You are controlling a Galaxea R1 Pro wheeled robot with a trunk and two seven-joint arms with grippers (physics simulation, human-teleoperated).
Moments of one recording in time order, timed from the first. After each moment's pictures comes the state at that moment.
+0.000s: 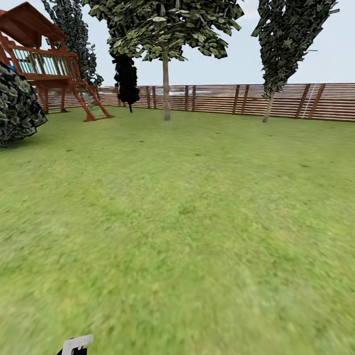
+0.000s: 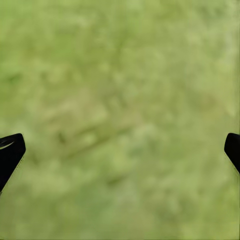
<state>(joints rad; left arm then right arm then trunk) -0.36 0.12 0.32 -0.13 -0.14 -0.42 0.07 -0.33 0.02 0.31 -0.03 -0.08 -0.47 -0.13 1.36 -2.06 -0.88</state>
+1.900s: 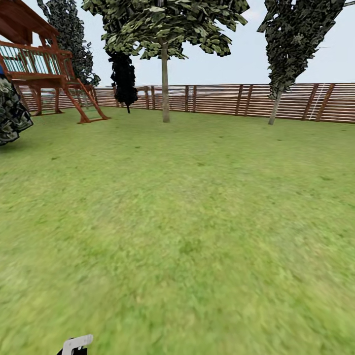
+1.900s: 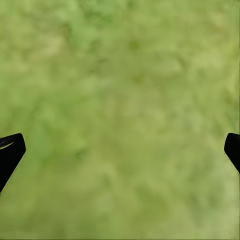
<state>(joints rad) -0.36 0.12 0.32 -0.13 -0.14 -0.42 0.07 -0.33 0.02 0.31 -0.03 -0.08 -0.47 -0.13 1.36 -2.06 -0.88</state>
